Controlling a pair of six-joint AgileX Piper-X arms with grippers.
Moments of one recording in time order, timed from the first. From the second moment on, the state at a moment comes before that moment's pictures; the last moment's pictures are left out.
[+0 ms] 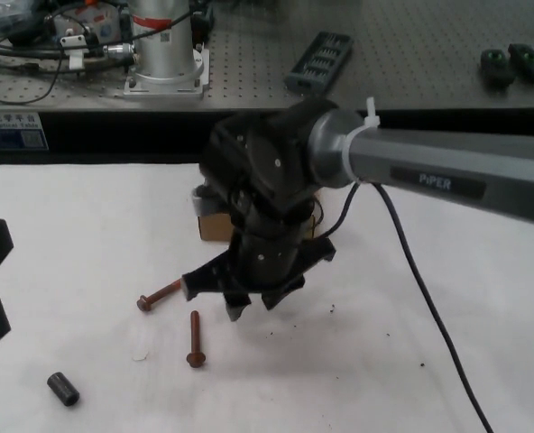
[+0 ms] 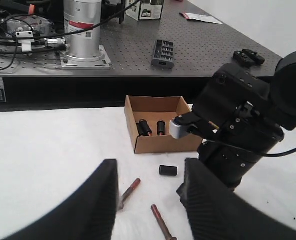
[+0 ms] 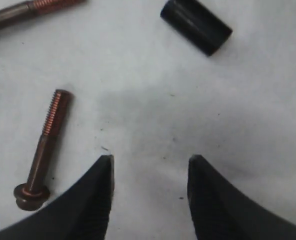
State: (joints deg) left arm -20.8 23.5 -27.4 23.8 0.0 -12.0; right arm 49.8 123.7 -96.8 56.2 -0.6 21.5
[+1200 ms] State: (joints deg) left arm -20.8 23.5 -27.4 28.6 2.4 -12.0; right arm 56.3 126.5 -96.8 51.5 -2.1 28.2
